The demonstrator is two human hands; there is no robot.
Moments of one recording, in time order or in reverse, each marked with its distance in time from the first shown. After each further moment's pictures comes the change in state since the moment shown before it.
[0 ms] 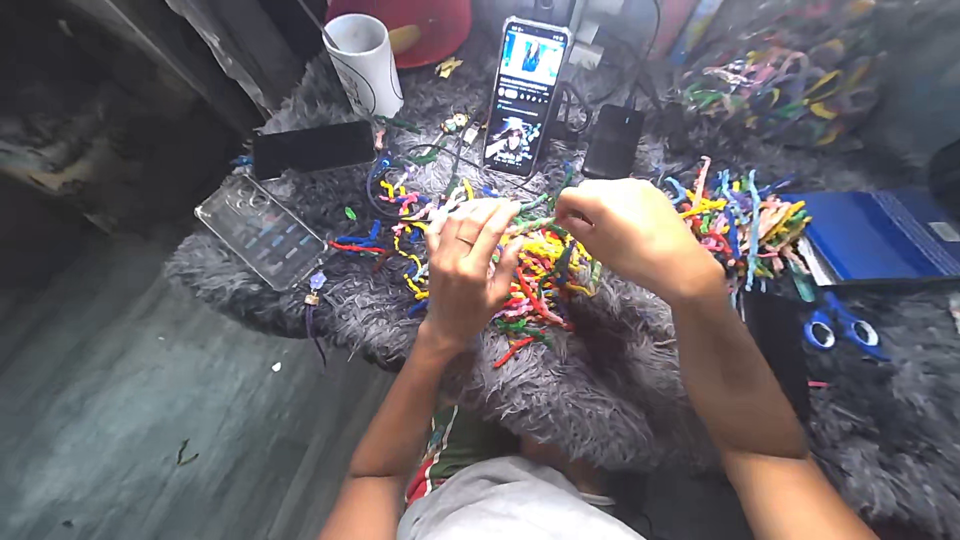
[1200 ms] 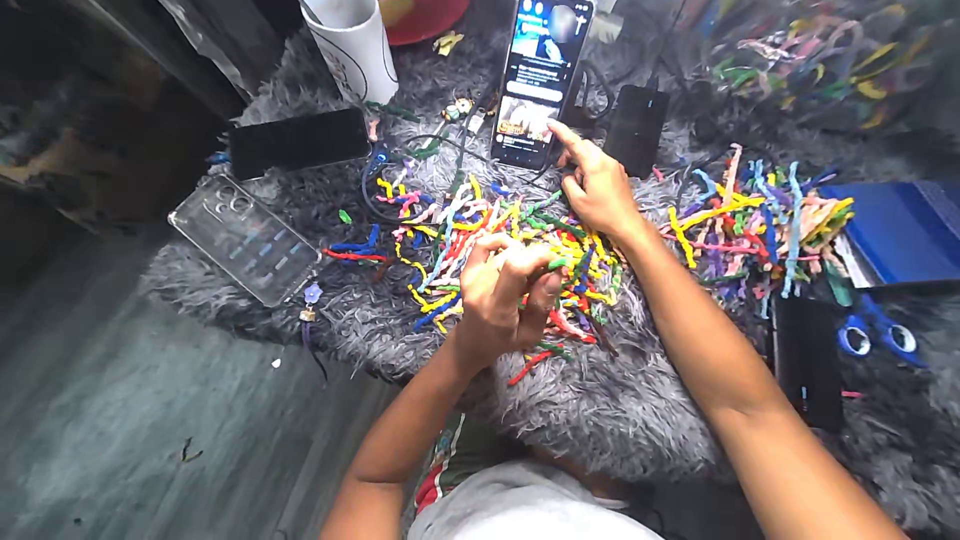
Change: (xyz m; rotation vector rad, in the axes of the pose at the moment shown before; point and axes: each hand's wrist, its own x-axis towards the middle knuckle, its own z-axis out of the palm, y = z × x) left_hand -0.005 -0.002 0.021 -0.377 0.190 0.163; right_hand 0.075 0.087 0.098 0.251 0.178 0.171
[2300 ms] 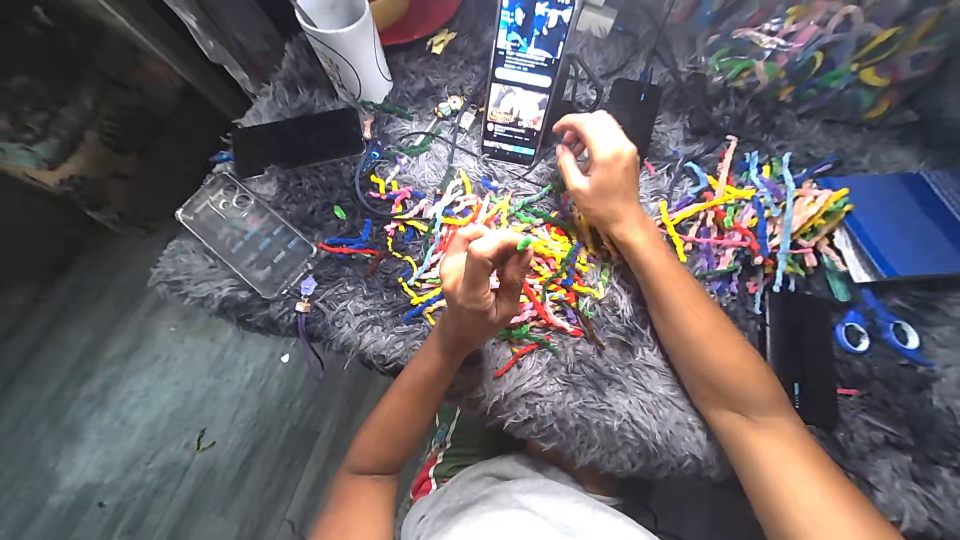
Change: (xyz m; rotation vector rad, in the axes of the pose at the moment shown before) left_hand -0.005 -0.005 0.003 -0.050 0.039 -0.083; right_hand -0.009 -0.017 -0.013 0.062 0.311 -0.192
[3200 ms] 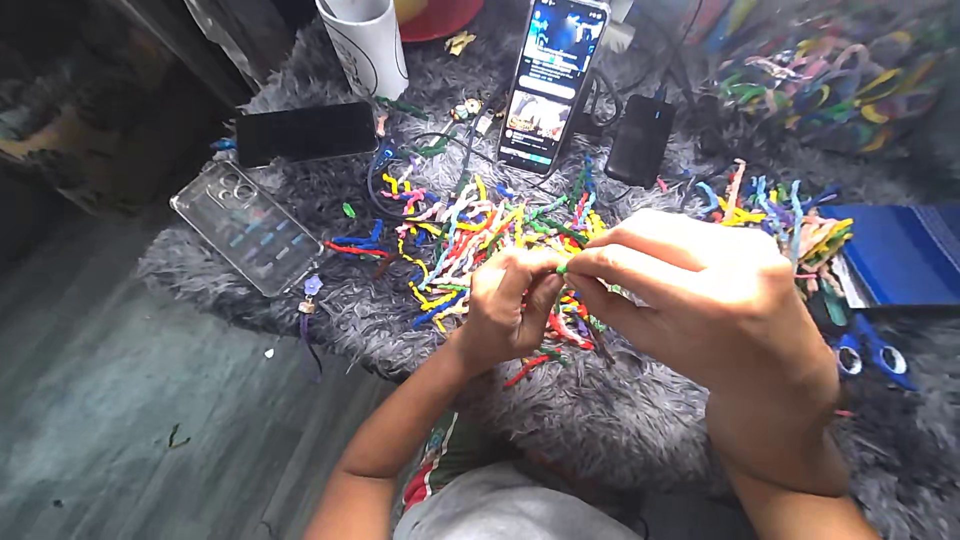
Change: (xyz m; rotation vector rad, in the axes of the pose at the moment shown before) left_hand 0.003 0.010 -0.001 -0.115 -0.073 -0.009; right_hand -0.034 -0.140 -0.097 -0.119 -0.200 -0.475
